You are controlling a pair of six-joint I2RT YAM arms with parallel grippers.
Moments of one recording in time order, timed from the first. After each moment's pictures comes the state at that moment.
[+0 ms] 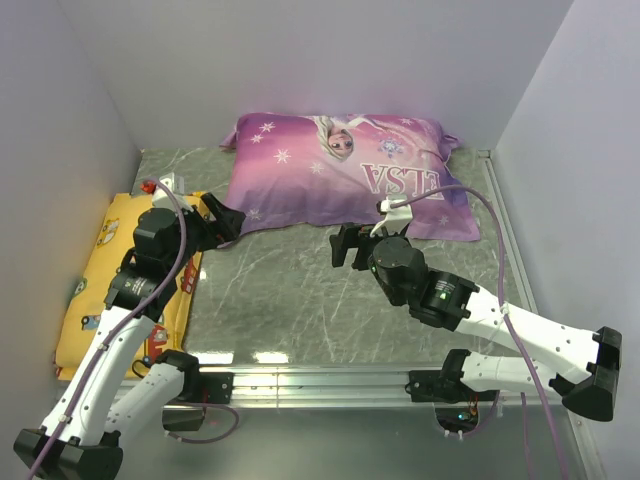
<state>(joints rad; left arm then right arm) -0.27 0.79 0.88 -0.37 0.01 -0.58 1.05 1.01 0.92 -0.21 0.68 0.47</state>
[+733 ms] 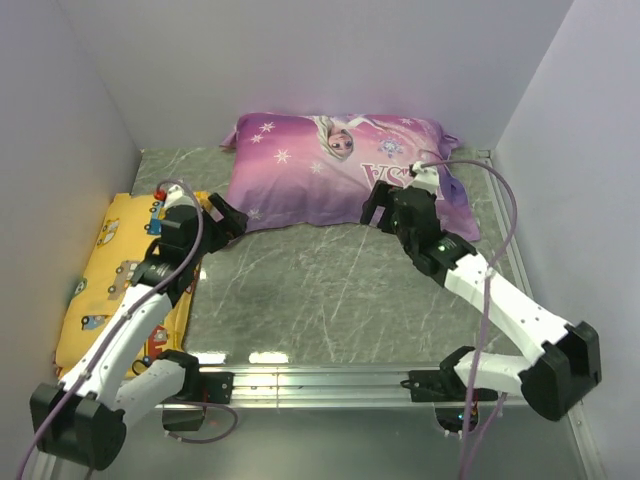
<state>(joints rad) -0.27 0.92 0.79 -0.28 -0.10 -0.73 0.58 1.14 0.95 -0.21 0.40 0.55</state>
